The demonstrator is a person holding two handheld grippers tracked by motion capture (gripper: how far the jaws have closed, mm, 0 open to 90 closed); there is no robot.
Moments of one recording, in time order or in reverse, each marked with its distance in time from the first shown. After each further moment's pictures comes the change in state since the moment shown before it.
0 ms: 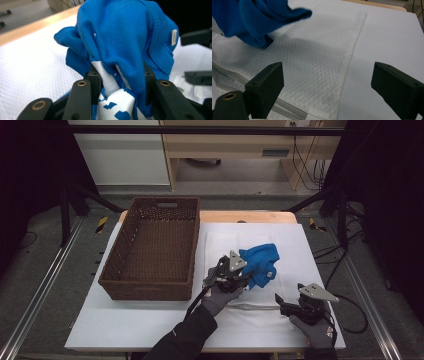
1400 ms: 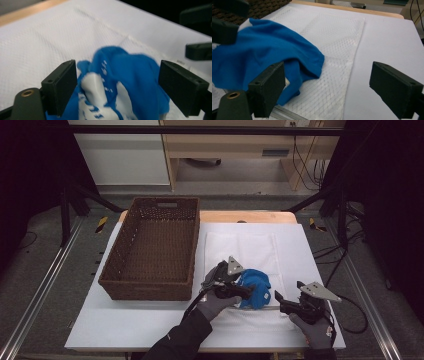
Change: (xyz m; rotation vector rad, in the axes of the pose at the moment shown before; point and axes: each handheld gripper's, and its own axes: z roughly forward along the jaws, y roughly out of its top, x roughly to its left) left arm 0.000 -0.007 -0.008 0.031 -0.046 0.006; right arm 0.005 0.009 -0.006 -0.045 0.003 0.033
